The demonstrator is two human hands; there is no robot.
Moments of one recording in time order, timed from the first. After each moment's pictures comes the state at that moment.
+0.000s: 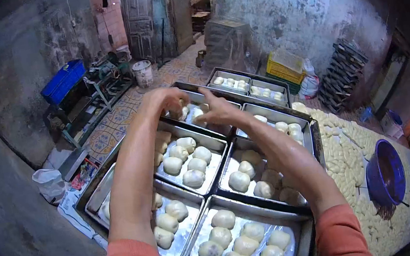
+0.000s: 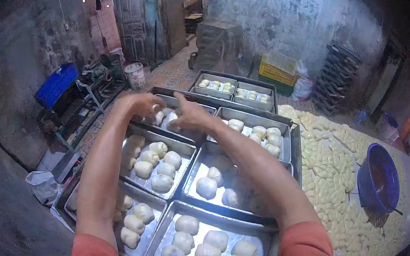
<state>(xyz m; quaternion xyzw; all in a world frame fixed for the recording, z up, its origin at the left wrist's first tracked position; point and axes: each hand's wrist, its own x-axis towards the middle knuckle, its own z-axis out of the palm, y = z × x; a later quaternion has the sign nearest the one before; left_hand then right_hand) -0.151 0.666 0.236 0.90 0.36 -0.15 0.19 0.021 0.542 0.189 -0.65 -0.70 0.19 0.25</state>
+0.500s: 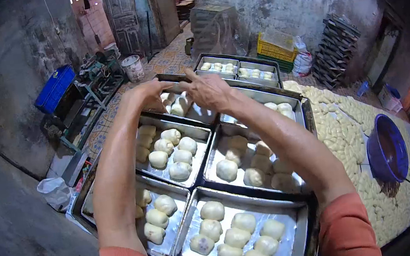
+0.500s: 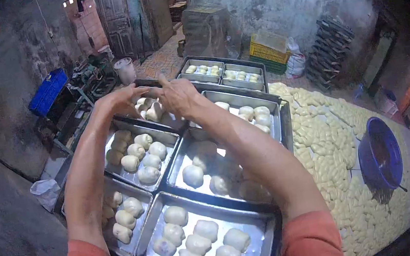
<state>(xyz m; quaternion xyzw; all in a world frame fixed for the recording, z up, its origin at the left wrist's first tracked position) -0.156 0.625 0.255 0.93 0.34 -0.09 0.10 0.020 0.516 0.217 -0.59 -0.78 -0.13 0.12</state>
